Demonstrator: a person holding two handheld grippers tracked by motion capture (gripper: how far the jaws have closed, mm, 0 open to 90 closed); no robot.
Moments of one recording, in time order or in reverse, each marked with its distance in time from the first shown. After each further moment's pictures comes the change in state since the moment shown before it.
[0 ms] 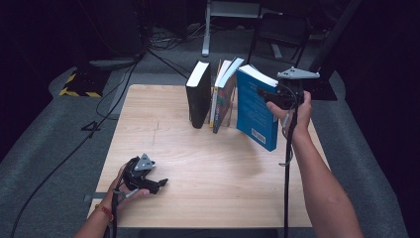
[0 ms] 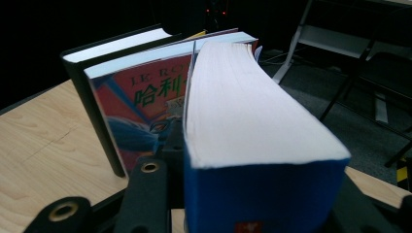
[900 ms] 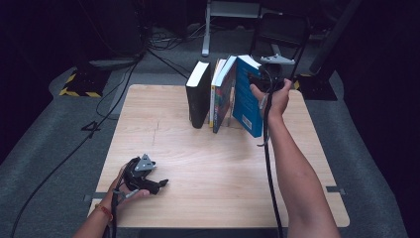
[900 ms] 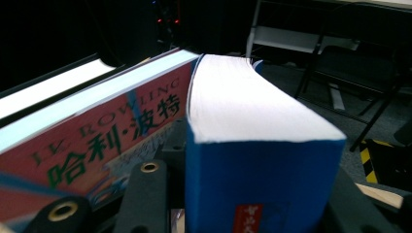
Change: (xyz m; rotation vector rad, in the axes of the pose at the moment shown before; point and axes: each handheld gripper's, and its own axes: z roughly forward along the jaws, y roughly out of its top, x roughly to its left) left arm -0.002 0.001 0.000 0.001 -0.009 0.015; right arm 0.003 0.023 0.070 -0.030 -0.193 0.103
